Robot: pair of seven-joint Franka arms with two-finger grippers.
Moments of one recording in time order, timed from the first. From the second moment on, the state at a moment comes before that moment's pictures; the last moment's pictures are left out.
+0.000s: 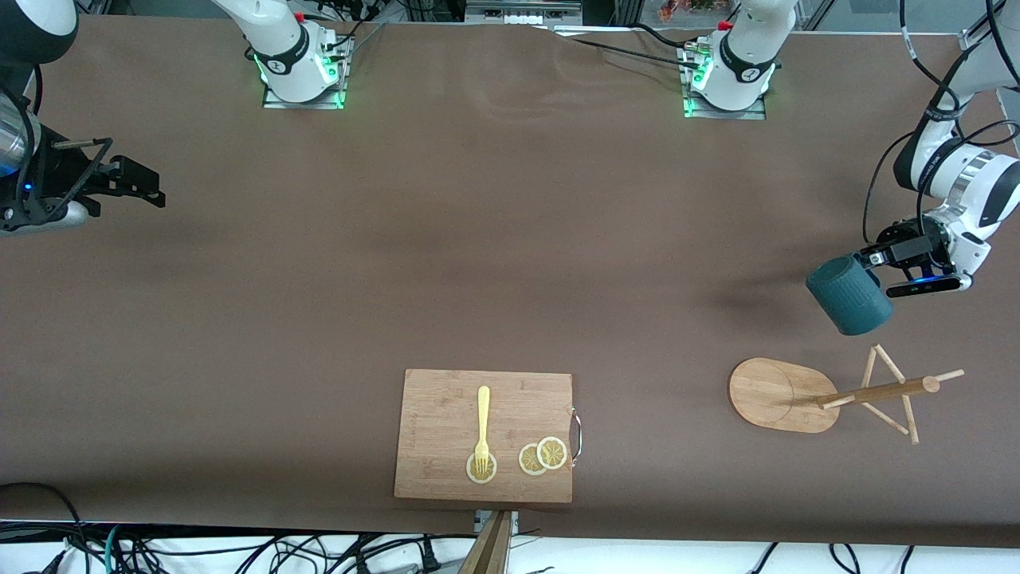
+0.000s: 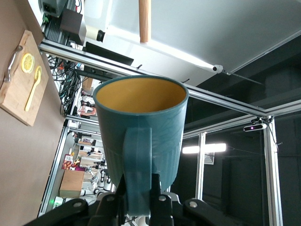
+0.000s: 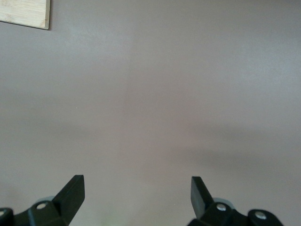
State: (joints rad) left arm 0.64 0.55 -0.07 -2.05 -1.57 1.26 0.74; right arm 0.06 0.01 -0.08 -1.71 0.02 1.65 -0.18
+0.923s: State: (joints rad) left arm 0.64 0.66 -0.08 -1.95 -1.61 1.26 0.75; right arm 0.06 0.01 -0.08 -1.71 0.02 1.65 -0.18
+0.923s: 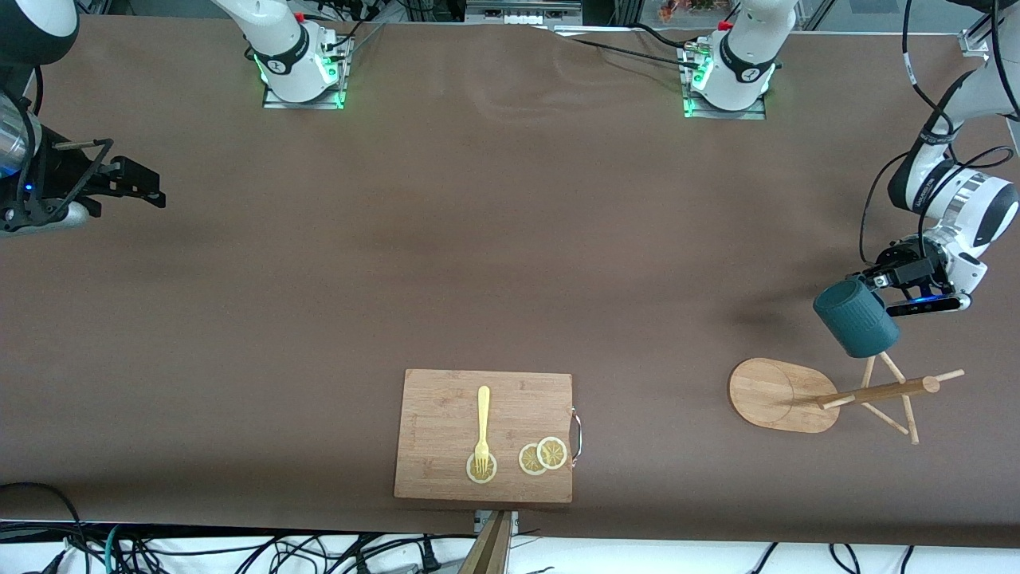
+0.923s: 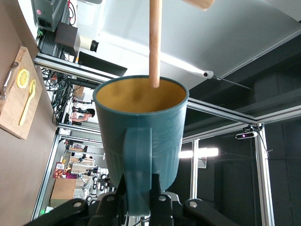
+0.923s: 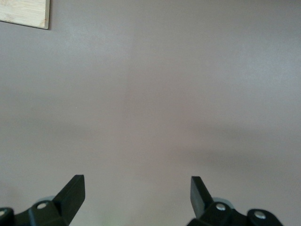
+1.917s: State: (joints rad) left arm 0.66 0.76 -0.07 -1.85 -1.62 1.26 0.75; right arm 0.06 0.01 -0.08 -1.71 0.02 1.65 -0.17
